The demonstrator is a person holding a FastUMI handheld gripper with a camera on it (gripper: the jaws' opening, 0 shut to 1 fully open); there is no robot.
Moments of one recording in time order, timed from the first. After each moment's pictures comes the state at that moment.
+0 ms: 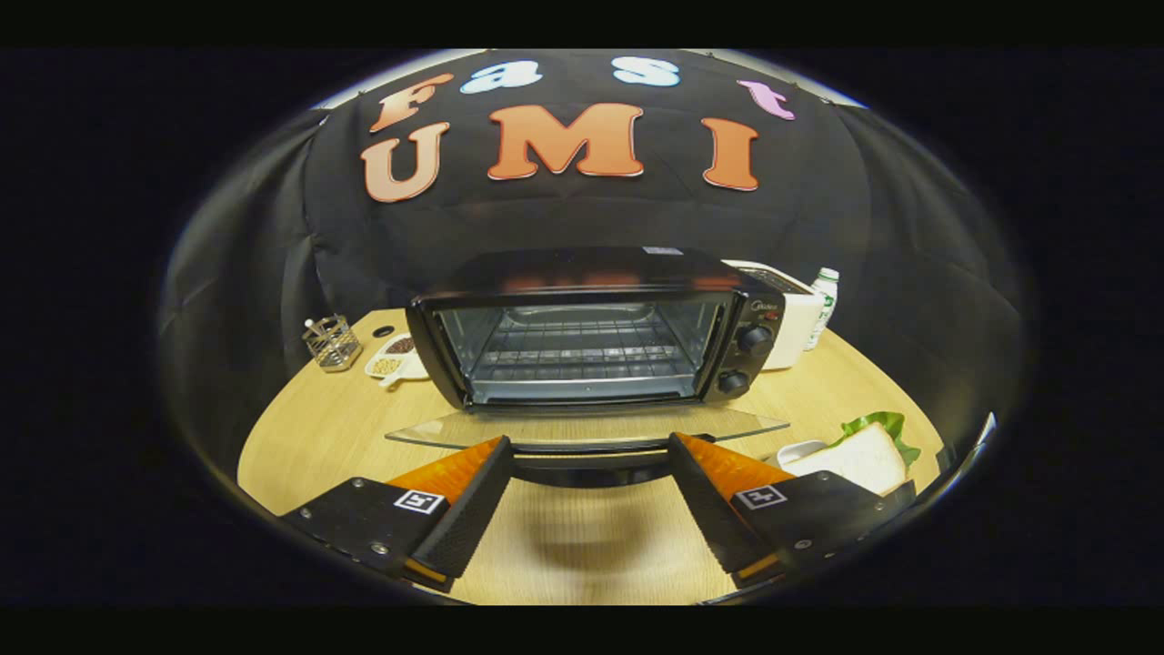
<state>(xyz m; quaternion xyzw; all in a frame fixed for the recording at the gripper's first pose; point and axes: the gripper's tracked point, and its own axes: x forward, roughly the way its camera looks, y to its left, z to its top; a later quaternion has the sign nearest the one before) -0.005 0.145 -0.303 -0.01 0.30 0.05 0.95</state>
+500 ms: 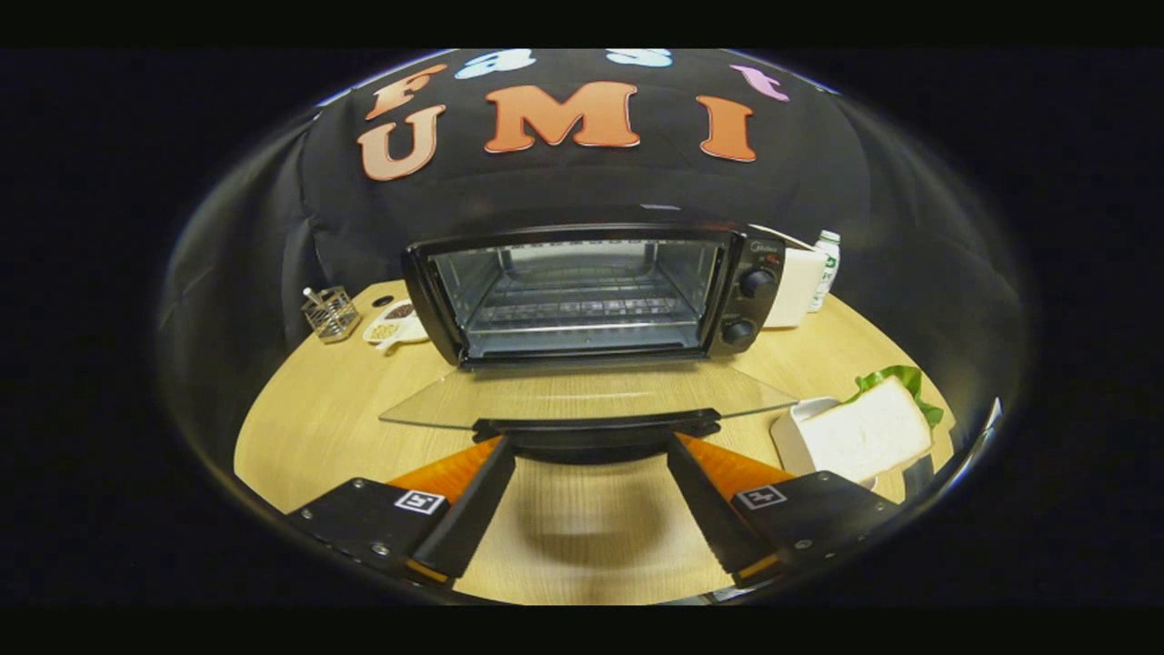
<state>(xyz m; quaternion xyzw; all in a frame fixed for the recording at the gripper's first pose) -0.035 0.141 -0.344 -0.01 0.35 0.05 0.94</state>
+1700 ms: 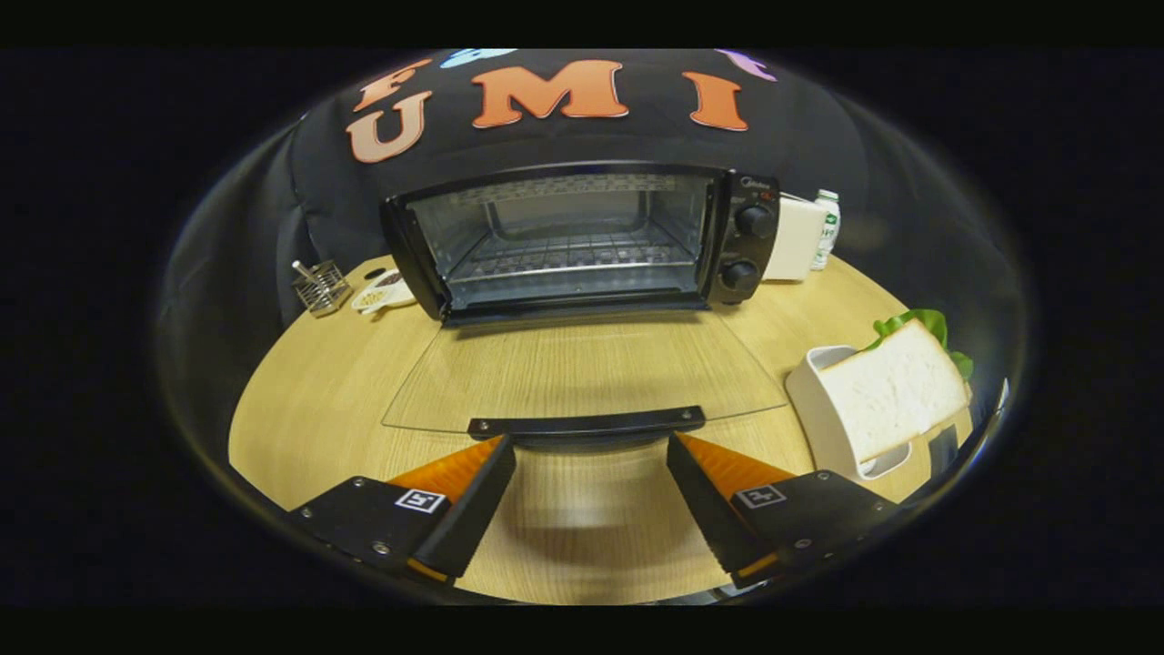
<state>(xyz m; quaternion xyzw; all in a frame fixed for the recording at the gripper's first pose) -0.055 0.121 -0.368 0.00 0.38 0.05 0.92</state>
